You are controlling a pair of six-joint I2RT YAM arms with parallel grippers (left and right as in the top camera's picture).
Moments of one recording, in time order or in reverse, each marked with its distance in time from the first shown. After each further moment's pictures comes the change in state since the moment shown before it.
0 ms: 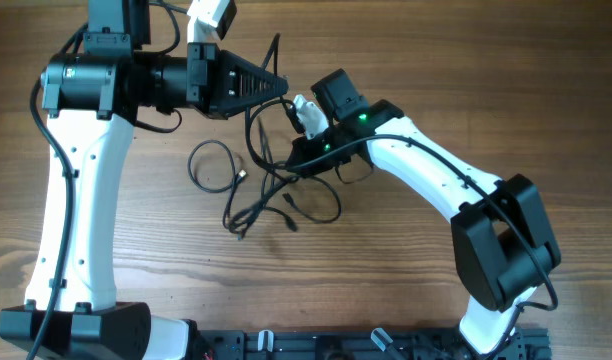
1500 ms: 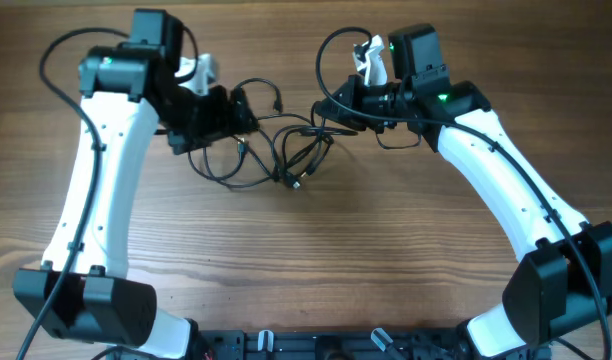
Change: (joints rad) left arm -0.057 0.077 -0.081 -0.227 -1.135 0.031; right arm -0.209 -0.222 0.001 0.106 -0.156 0.481
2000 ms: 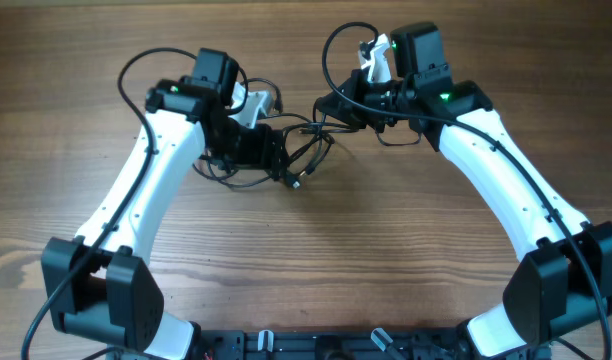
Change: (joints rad) left arm -0.127 0.000 -0.332 0.309 0.046 0.148; right arm -0.008 0.000 0.000 0.014 0.004 0.093
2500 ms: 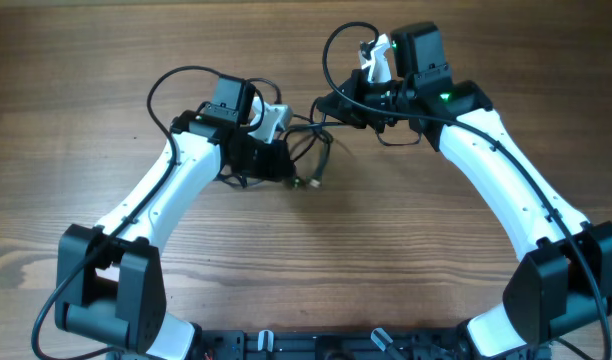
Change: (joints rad) left arm -0.044 0.000 -0.207 0.308 0.079 0.016; right arm 0.000 0.000 0.000 -0.001 0.000 0.002
